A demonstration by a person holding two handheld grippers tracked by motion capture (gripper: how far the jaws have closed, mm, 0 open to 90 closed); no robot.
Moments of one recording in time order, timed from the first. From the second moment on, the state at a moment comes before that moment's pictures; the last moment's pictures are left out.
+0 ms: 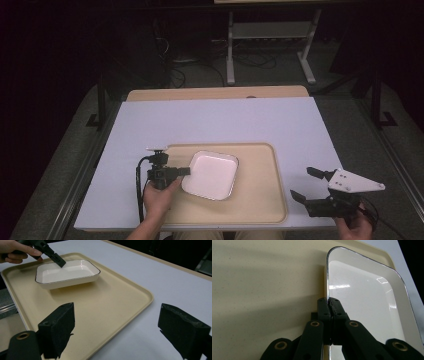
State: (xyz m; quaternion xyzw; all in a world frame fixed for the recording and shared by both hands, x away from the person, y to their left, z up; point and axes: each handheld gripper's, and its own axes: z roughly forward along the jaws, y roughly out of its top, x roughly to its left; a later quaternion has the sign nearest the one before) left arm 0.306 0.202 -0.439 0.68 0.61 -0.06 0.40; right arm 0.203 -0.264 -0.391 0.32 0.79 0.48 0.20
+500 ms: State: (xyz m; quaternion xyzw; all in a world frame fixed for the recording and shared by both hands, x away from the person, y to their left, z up) left arm 0.294 0.197 -0.441 0.67 0.64 0.00 0.37; right arm 0.203 -0.264 -0.391 0.32 0.79 0.49 0.20
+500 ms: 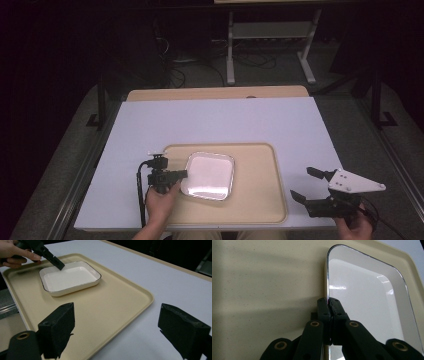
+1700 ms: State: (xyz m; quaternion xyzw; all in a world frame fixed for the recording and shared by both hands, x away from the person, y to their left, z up) left arm 0.265 0.179 -0.440 0.65 0.66 -0.01 0.37; right arm 0.202 -0.259 -0.391 0.30 0.79 0.49 0.20
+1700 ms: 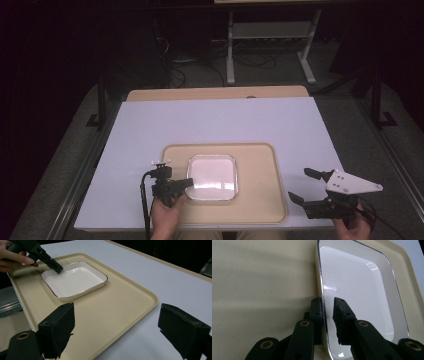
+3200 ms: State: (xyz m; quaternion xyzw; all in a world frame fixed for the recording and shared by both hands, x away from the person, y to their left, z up) left arm 0.251 0.190 -0.417 0.70 0.57 0.07 0.42; right arm 0.205 -0.264 -0.393 0.32 0.79 0.48 0.20
